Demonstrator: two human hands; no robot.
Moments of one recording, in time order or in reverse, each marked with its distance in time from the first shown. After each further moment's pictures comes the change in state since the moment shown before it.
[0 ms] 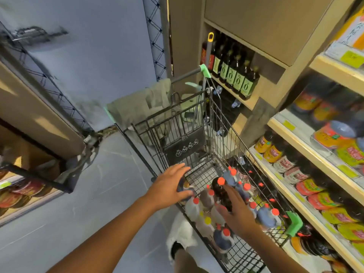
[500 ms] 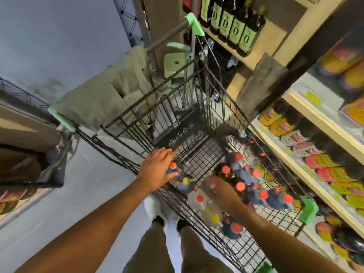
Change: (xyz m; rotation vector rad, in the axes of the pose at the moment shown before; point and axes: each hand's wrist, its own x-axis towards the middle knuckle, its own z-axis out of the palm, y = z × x) left_hand 0.132 -0.108 0.016 0.360 -0.151 -0.004; right_hand 0.131 0.016 0.066 -0.158 -0.286 0.101
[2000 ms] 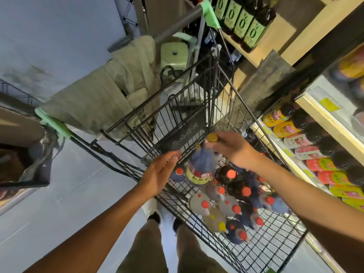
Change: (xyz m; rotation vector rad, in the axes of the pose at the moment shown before) left_hand 0.003 -0.027 0.007 -1.040 -0.021 -0.121; right_hand 0.090 -0.078 -0.131 0.326 0.055 -0.125
